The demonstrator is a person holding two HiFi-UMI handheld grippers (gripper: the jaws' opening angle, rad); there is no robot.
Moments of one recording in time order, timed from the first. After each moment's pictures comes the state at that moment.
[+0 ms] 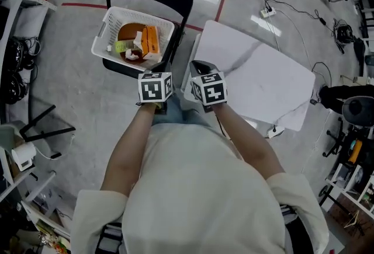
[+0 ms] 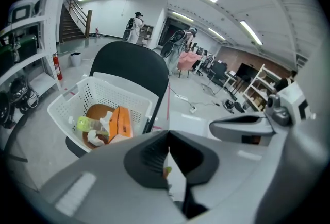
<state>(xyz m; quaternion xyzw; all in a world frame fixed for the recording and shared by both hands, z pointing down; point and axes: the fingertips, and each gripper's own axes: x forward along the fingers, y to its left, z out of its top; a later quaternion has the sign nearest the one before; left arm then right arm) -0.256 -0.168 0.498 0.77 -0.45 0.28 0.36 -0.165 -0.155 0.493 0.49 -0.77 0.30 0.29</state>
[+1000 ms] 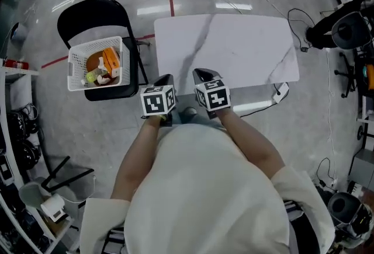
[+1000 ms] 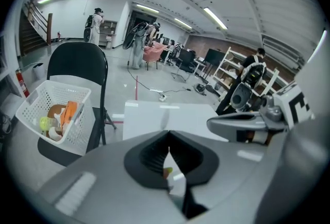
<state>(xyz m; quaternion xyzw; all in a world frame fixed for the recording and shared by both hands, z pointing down) -0.099 -0.023 0.483 0.84 -0.31 0.32 0.30 -0.008 0.013 0.480 0.63 -0.67 0.33 0.21</state>
